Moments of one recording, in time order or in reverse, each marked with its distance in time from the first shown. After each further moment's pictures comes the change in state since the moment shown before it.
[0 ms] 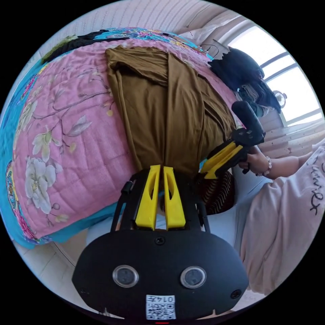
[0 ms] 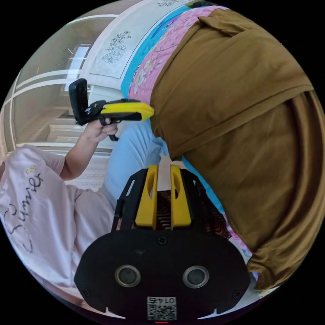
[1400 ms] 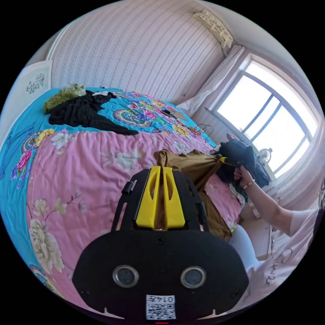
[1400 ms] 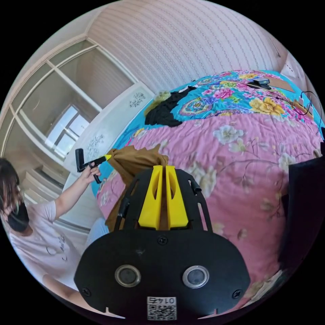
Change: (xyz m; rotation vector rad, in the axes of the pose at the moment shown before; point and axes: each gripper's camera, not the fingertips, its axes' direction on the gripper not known) left arm -0.113 -0.216 -0.141 0.538 0.090 -0.007; right arm 0.057 0.033 -0.495 0.750 0.371 0.055
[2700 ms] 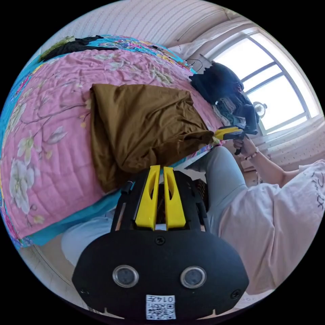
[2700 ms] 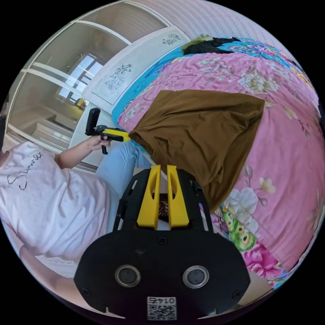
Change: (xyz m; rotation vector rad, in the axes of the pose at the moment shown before) left arm 0.115 0.281 -0.005 -0.423 0.071 -0.036; right arm -0.144 0.242 0.035 -0.417 -0.112 -0.156
